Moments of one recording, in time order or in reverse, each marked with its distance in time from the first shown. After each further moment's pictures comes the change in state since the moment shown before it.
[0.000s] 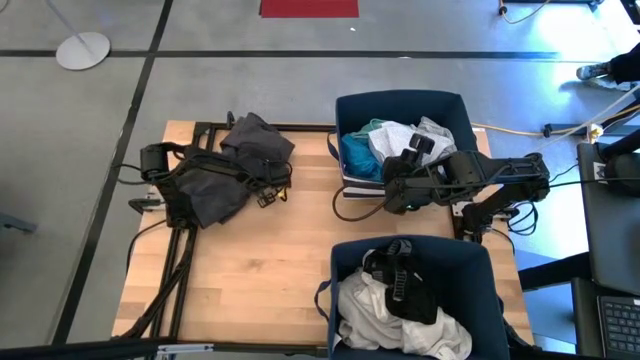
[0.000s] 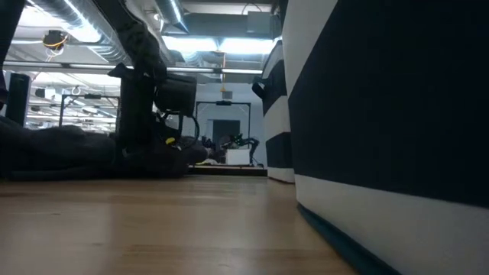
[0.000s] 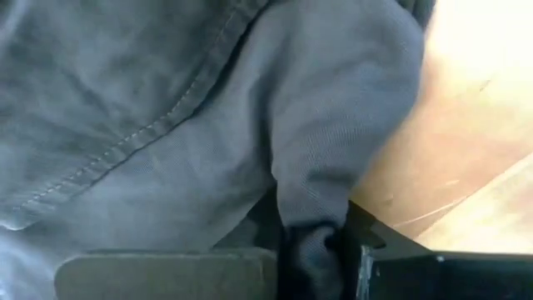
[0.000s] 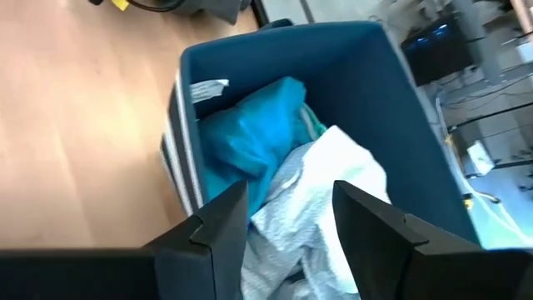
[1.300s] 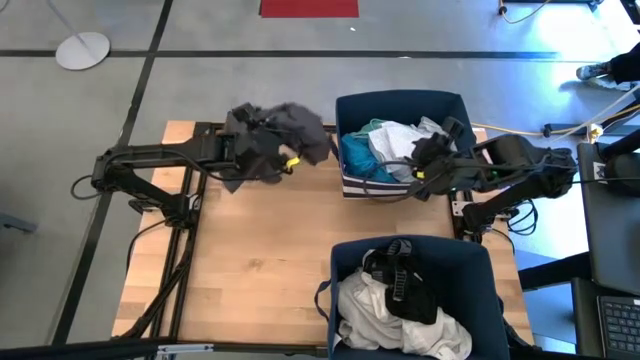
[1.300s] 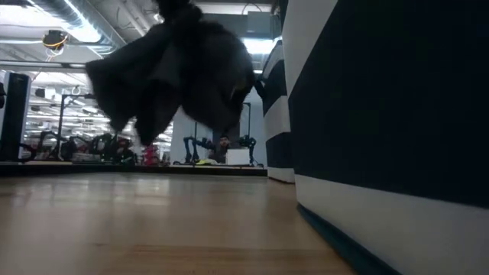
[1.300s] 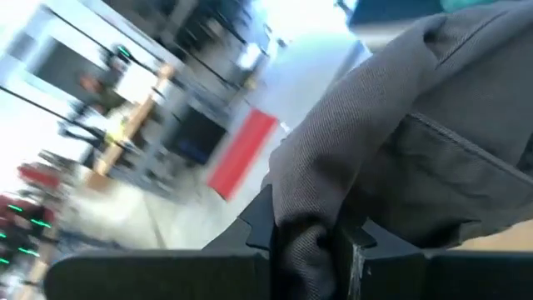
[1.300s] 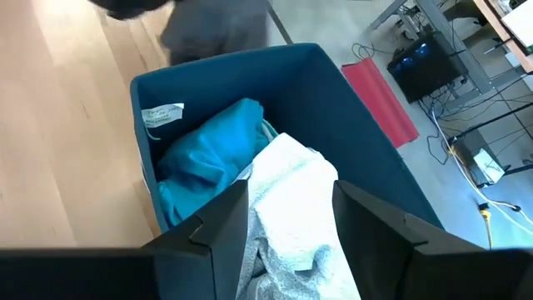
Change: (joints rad) left arm -0.202 -0.410 0.484 0.081 -0.448 0.510; right arm -0.001 -0.166 0.000 0.000 0.047 -0.002
